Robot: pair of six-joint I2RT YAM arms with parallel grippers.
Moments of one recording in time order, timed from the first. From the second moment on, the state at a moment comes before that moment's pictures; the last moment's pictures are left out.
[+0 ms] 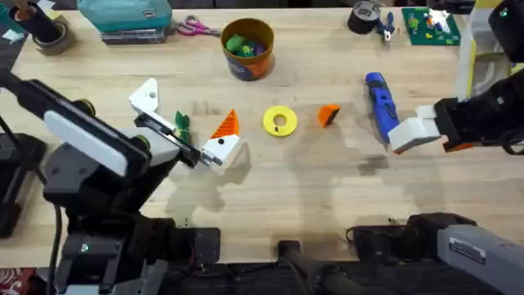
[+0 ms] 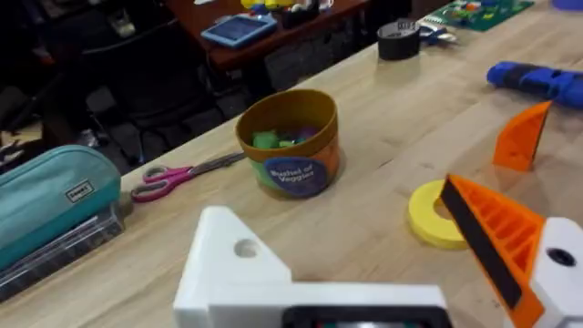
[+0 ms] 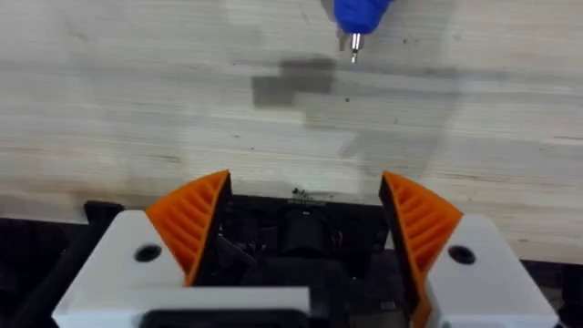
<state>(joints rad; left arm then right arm) -0.01 0.22 0.15 -0.08 0.50 0.31 0.00 1.17 1.18 -1.57 -0.03 -0.01</state>
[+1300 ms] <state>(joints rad) -0.01 0.01 0.02 -0.11 0.99 -0.07 0.00 1.17 1.18 -1.57 -0.03 -0.01</state>
